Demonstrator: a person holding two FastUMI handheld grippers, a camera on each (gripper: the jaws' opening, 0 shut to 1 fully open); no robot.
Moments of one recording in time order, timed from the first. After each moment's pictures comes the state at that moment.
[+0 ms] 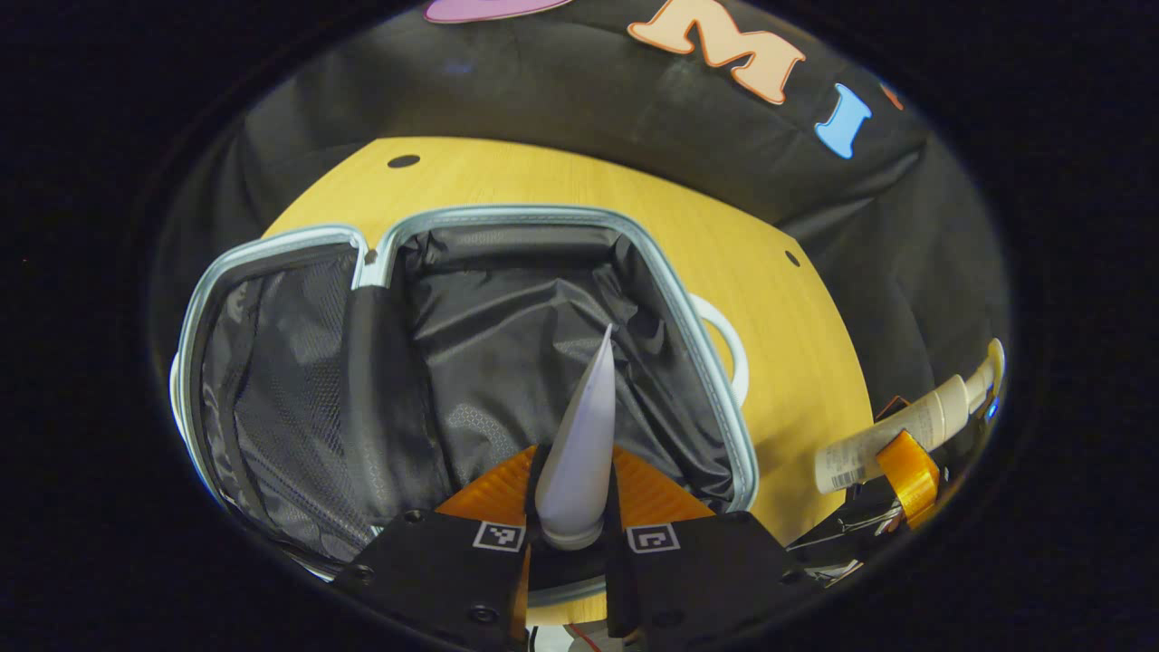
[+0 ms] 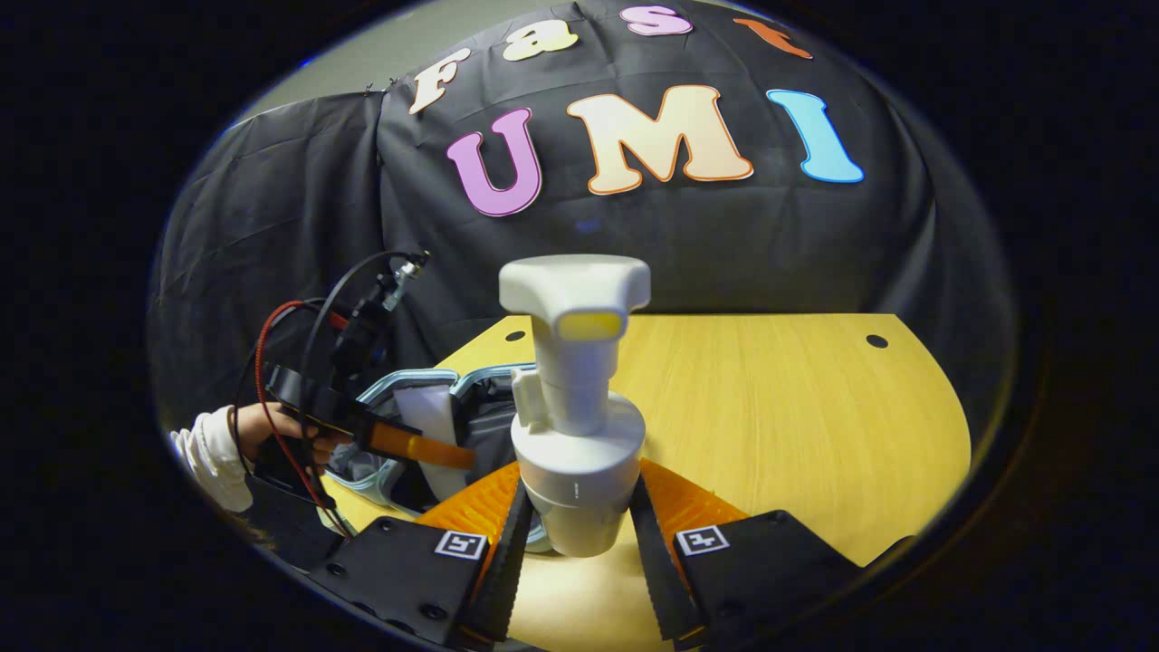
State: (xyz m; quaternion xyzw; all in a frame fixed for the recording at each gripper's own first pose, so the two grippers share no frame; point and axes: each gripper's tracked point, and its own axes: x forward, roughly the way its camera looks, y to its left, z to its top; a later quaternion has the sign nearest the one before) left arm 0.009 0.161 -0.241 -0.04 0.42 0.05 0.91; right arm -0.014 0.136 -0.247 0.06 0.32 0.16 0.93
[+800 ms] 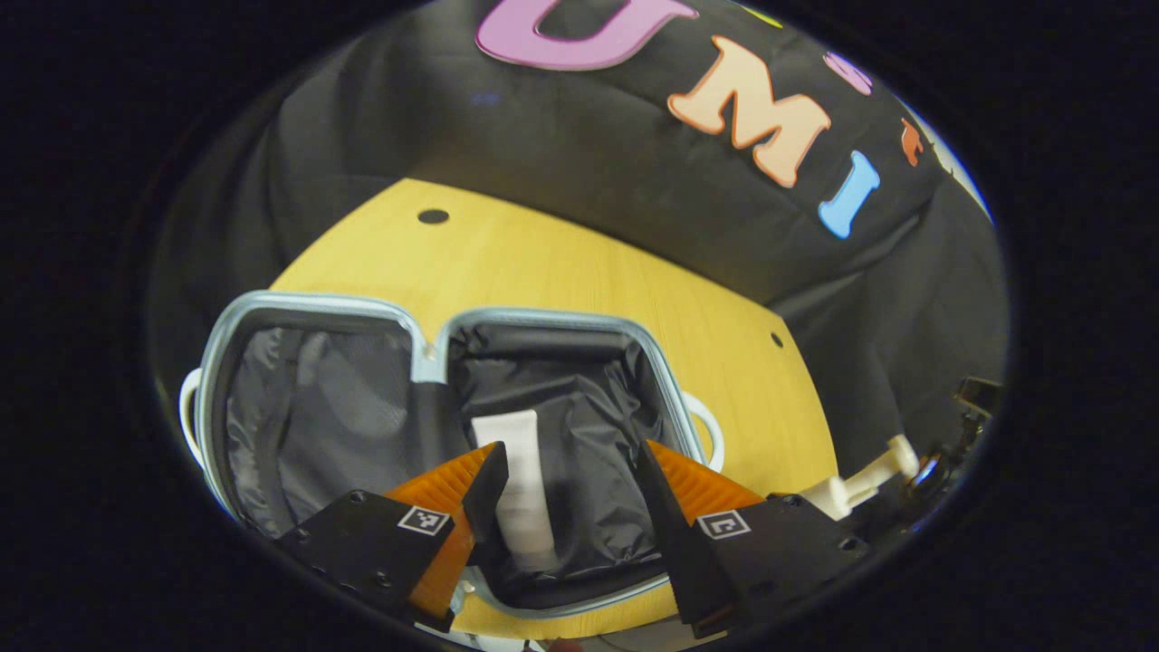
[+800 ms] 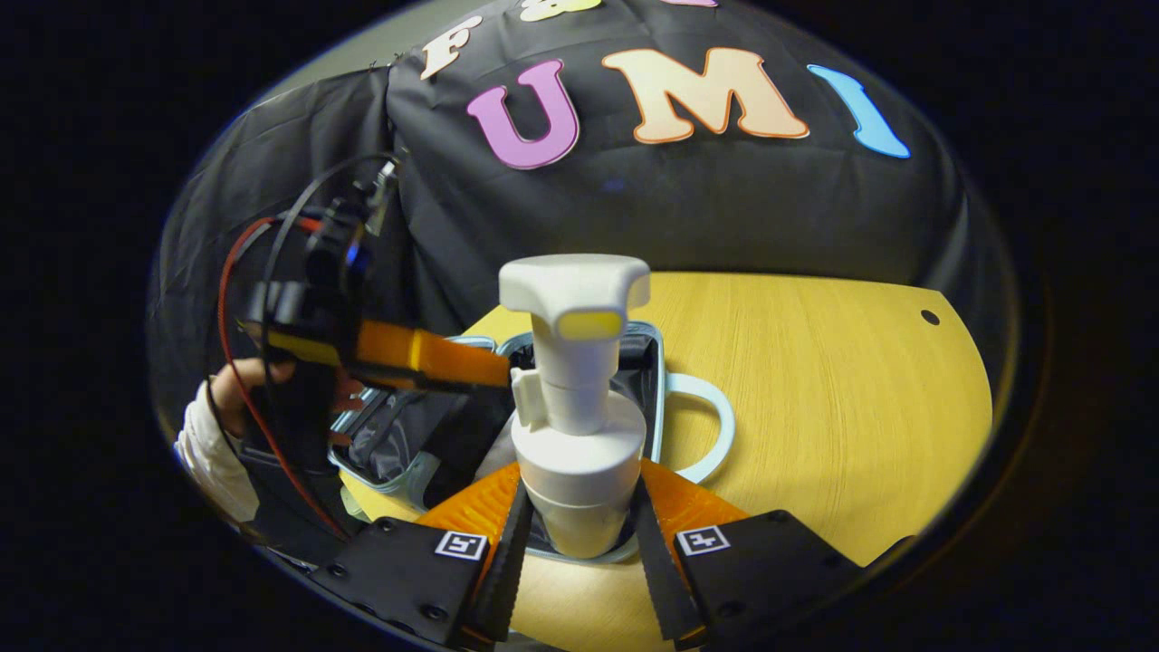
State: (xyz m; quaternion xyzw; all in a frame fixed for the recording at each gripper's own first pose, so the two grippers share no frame) left arm 0.027 0.194 -0.129 -0.09 0.28 0.06 0.96; right arm -0.011 0.208 -0.293 0.04 0.39 0.20 0.90
